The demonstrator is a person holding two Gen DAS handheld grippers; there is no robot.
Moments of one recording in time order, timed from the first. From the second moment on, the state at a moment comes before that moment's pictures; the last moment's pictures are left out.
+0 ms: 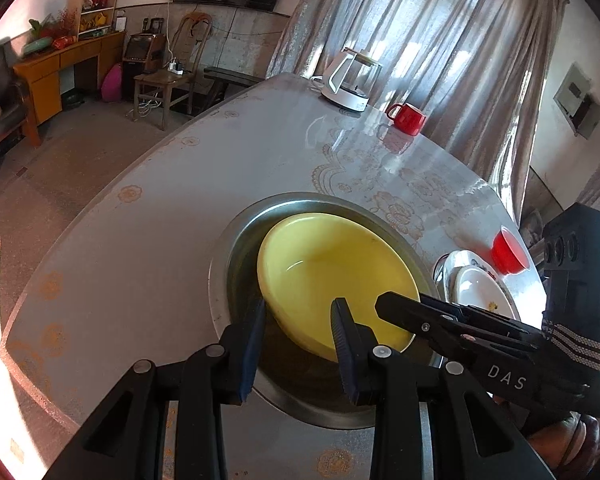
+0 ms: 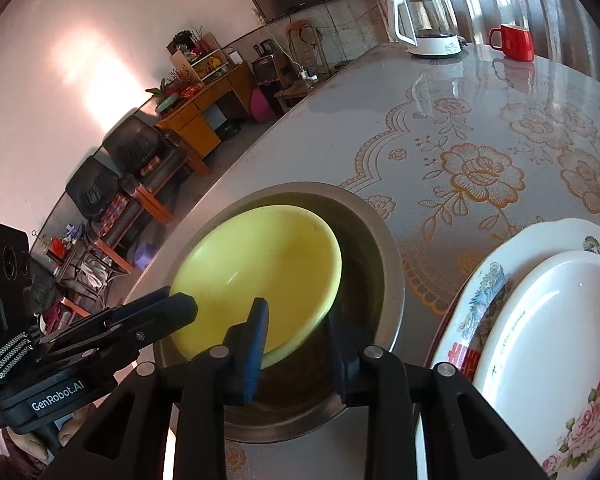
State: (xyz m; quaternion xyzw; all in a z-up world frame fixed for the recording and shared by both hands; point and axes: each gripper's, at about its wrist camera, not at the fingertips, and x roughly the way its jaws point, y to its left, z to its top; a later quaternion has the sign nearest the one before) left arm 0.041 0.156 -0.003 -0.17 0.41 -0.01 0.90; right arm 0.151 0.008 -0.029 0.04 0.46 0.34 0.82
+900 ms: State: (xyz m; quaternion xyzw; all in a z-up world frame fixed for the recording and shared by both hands) left arm 0.035 0.148 -0.005 -0.16 0.41 -0.03 0.90; right arm 0.141 0.005 -0.026 0.02 0.44 0.33 0.83
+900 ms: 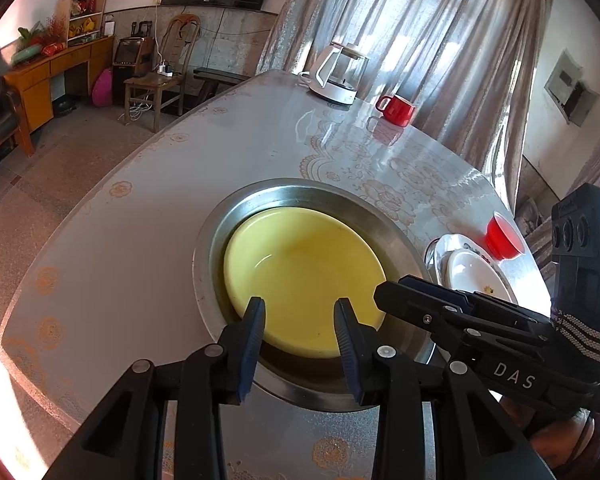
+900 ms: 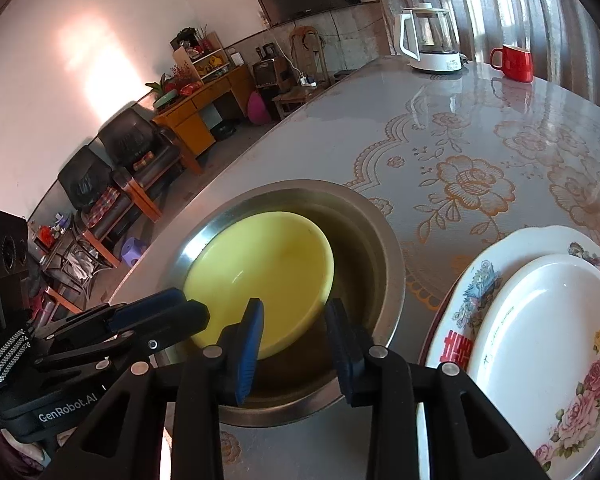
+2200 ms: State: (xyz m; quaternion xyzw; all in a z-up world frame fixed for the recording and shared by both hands) left arm 0.043 0.089 0.016 -0.09 0.41 -0.07 0.91; right arm 0.149 -0.109 -0.013 0.14 0.42 0.25 0.86
